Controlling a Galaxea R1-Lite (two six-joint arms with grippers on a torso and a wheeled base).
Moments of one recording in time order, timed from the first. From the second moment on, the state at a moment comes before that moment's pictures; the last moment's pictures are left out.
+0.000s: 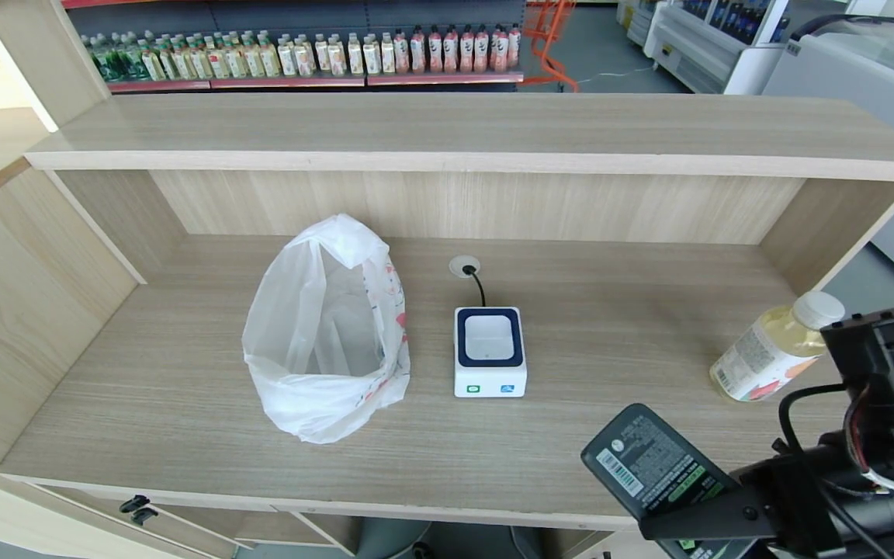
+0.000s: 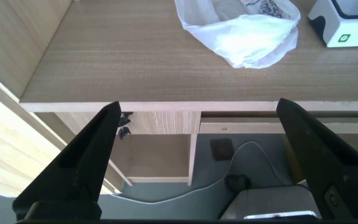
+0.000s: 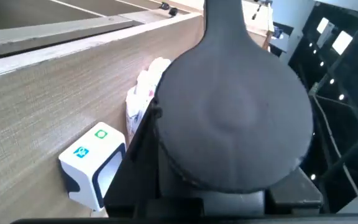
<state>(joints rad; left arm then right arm) 0.00 0.00 0.00 0.00 -0.06 0.03 0.39 1.43 -0.60 -0.06 0.98 -2.80</state>
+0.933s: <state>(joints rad) 0.00 0.00 0.00 0.00 -0.06 0.03 0.49 1.60 -0.63 -0.15 1.10 -2.80</state>
